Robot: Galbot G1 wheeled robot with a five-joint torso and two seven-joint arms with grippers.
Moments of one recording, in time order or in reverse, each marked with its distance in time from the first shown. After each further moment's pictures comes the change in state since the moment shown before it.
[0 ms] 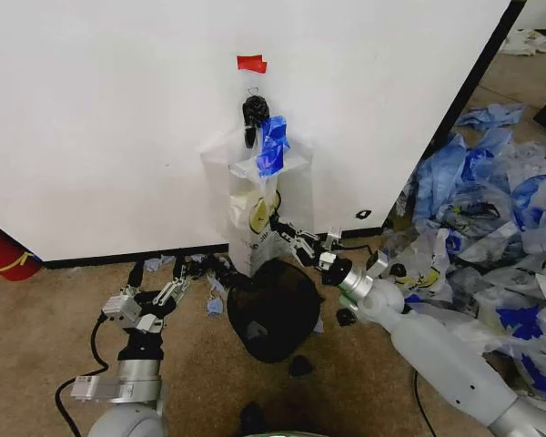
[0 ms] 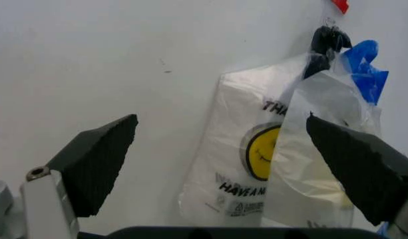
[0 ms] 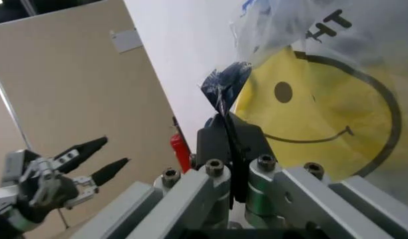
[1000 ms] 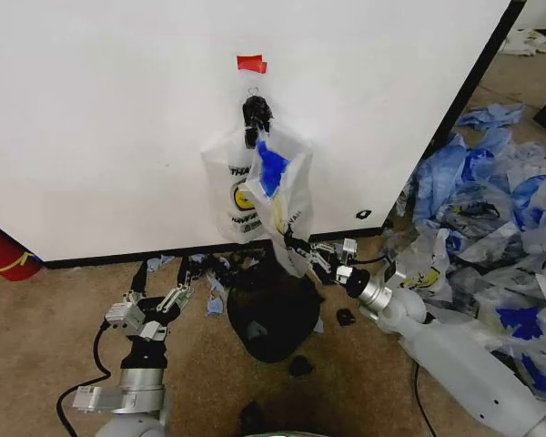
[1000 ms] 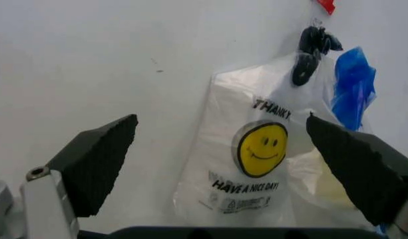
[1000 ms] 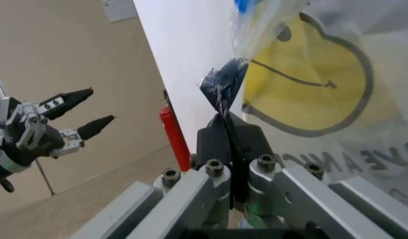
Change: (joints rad) left arm 0.035 -0.016 0.010 -0.022 0.029 -0.012 0.013; right arm -0.067 -0.051 0.055 -0.016 -0.094 0.029 -0.036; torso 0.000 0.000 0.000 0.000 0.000
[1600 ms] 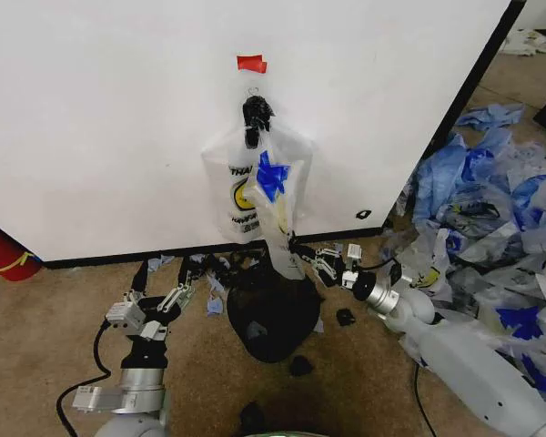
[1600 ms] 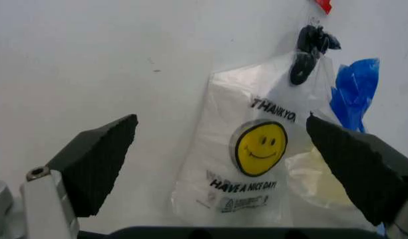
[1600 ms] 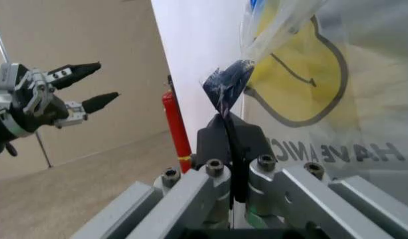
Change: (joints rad) left arm 0.001 0.003 0.004 -0.002 0.003 -0.001 0.002; right arm -0.006 -0.008 0.042 -0.028 -0.083 0.024 -0.070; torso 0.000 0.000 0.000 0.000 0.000
